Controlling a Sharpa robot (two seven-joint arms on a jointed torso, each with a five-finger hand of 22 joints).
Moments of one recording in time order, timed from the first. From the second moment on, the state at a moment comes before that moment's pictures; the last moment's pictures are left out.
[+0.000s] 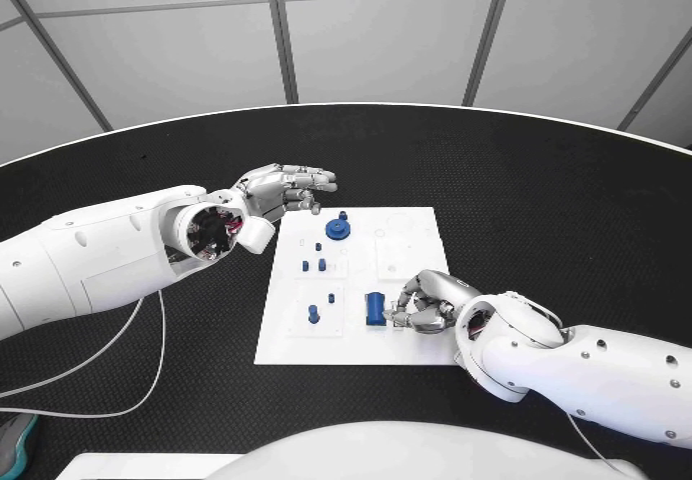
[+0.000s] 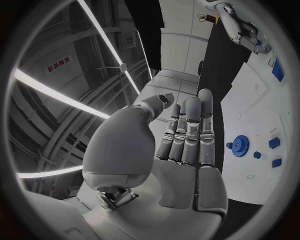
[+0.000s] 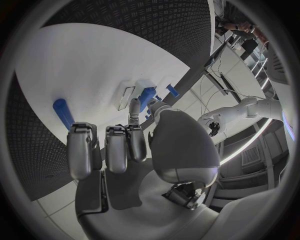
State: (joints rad) left arm 1.21 -0.85 -0.06 1.39 0.09 0.04 0.11; left_hand 1.33 -0.16 0.52 -0.02 0.33 0.88 0.20 0.29 0.38 1.00 0.13 0.34 0.14 1.07 0.05 1.16 0.39 0.17 1.00 0.13 0.94 0.57; right arm 0.97 -0.78 -0.10 1.74 -1.39 -0.42 -0.52; right_hand 1.17 -0.12 0.28 0.27 0.22 1.01 0.03 0.55 0.64 1.46 -0.04 1.47 1.31 1.47 -0.09 1.55 1.31 0.02 1.47 0.01 1.52 1.31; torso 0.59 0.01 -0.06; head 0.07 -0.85
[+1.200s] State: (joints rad) left arm 1.21 -0.86 -0.06 1.38 0.09 0.04 0.12; left_hand 1.33 -0.16 0.52 -0.02 0.33 0.88 0.21 0.29 0.38 1.00 0.13 0.34 0.14 1.07 0.05 1.16 0.39 0.17 1.00 0.13 0.95 0.56; right arm 0.97 -0.99 -0.10 1.86 -1.46 -0.54 -0.49; right_hand 1.24 -0.16 0.33 0.26 0.22 0.92 0.08 0.43 0.57 1.47 0.00 1.39 1.31 1.47 -0.07 1.54 1.31 0.02 1.47 0.03 1.50 1.31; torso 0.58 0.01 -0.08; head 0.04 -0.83
